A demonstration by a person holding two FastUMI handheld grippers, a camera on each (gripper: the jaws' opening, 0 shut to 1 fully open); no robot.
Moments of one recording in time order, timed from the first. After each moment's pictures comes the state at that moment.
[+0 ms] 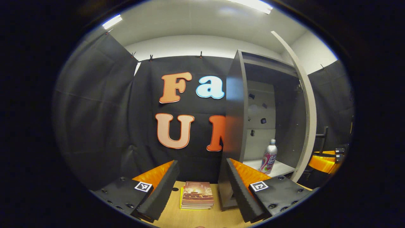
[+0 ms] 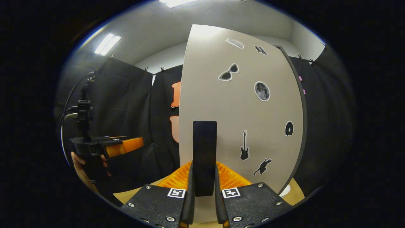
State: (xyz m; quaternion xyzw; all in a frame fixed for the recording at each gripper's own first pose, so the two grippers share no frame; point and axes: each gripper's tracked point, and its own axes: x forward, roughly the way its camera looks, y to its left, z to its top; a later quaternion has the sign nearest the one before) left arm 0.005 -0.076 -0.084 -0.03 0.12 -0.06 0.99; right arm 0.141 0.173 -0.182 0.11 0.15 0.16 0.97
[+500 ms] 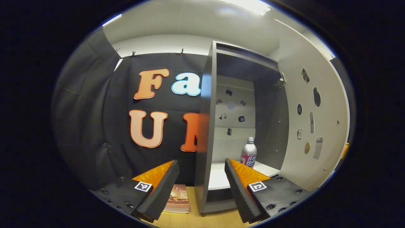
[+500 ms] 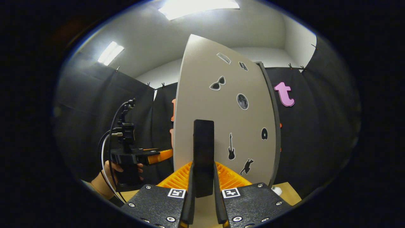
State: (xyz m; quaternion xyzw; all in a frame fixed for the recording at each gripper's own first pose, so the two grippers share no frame) left arm 0.024 -0.180 -0.116 -0.05 0.10 -0.14 0.98; right arm 0.128 0.145 -0.175 0.11 0.08 0.14 0.98
